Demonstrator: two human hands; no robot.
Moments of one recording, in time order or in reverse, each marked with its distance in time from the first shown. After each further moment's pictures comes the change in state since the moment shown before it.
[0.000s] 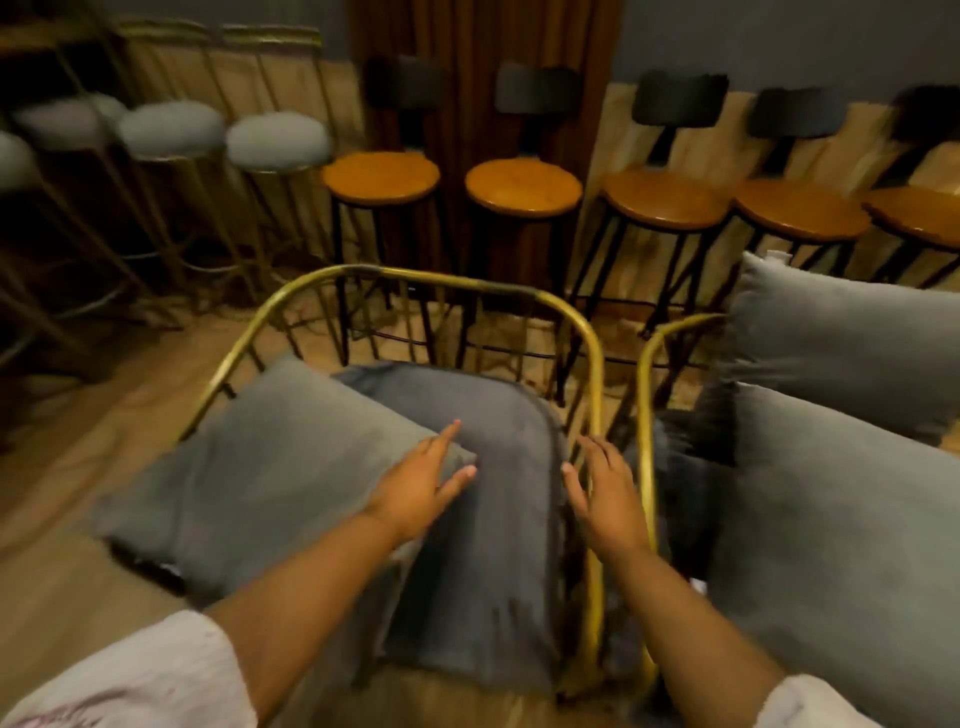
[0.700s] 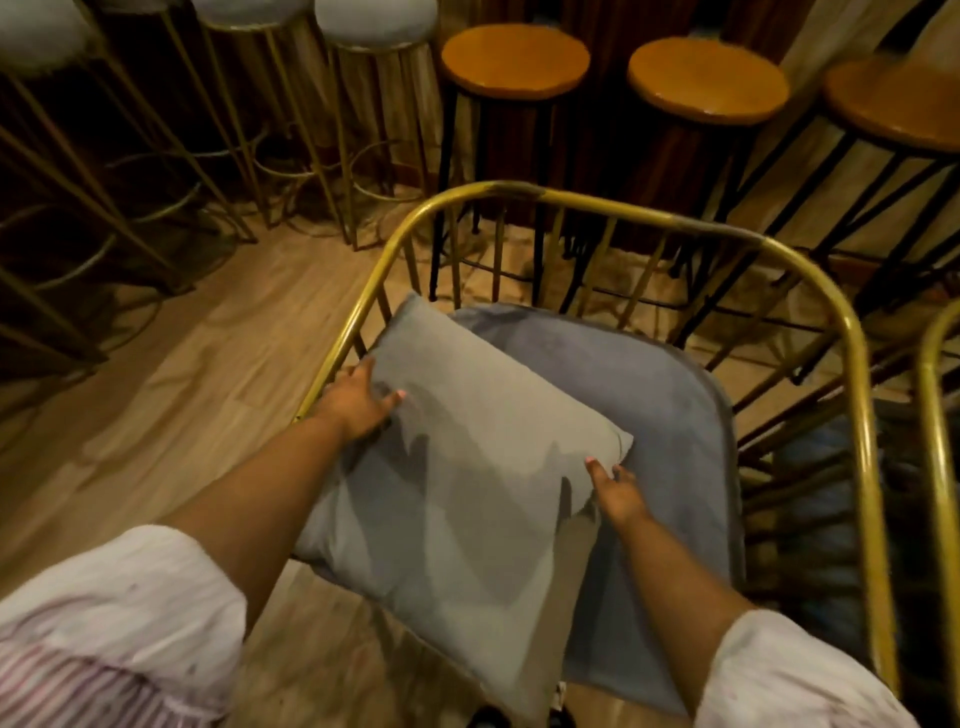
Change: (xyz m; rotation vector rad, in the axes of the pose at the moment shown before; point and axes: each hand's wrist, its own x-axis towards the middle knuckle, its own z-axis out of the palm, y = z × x) left_hand 0.082 -0.310 -0.159 -0.018 -0.002 -0.507; right_hand 0.082 -0.115 0.266 0.465 -0.311 0.765
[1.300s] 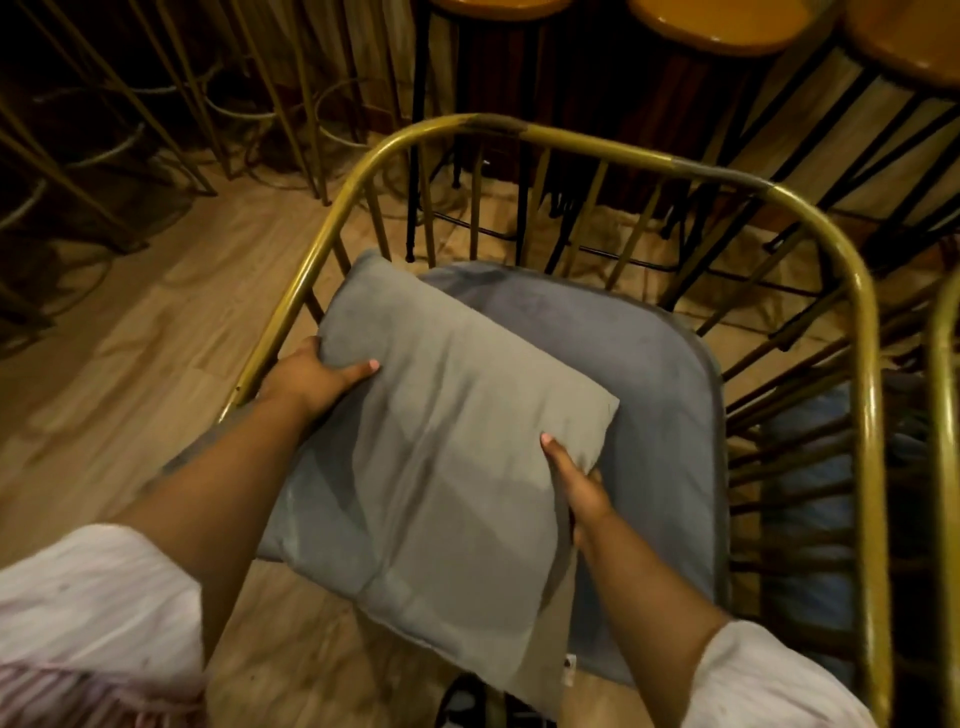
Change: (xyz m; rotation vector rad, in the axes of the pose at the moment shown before) left_hand 0.021 -0.008 0.035 -0.204 0.082 -0.194; right_hand 0.015 0.036 0.023 0.513 -0.100 0.098
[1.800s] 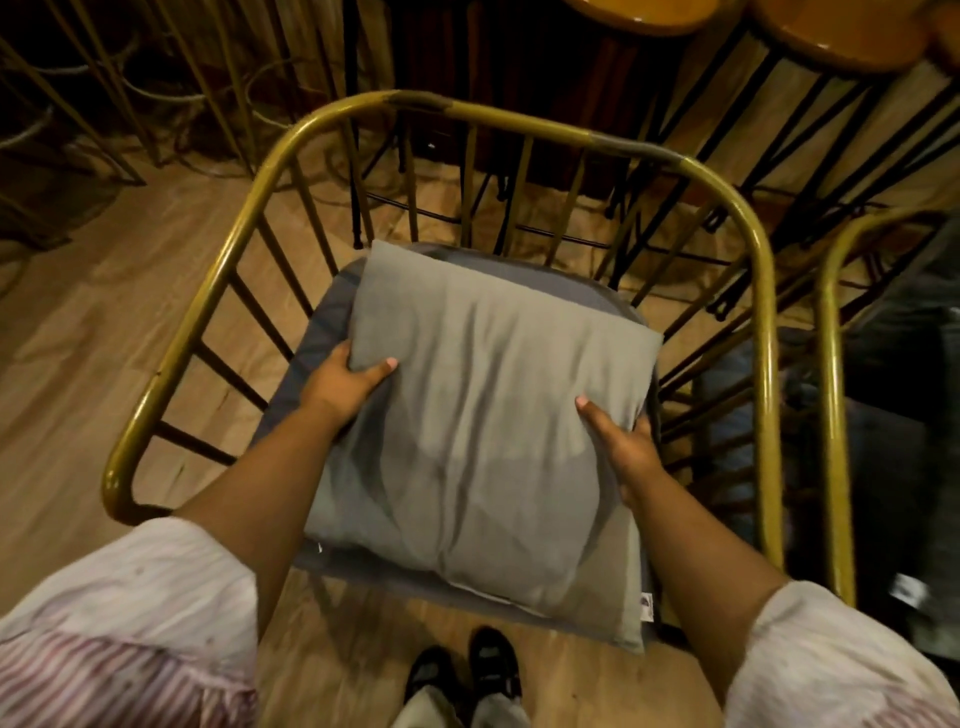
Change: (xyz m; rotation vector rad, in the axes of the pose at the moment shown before) left_hand -0.049 0.039 0.081 -0.263 -0.124 0.106; right_hand -0.006 -0.052 -0.108 -0.106 0.180 -0.233
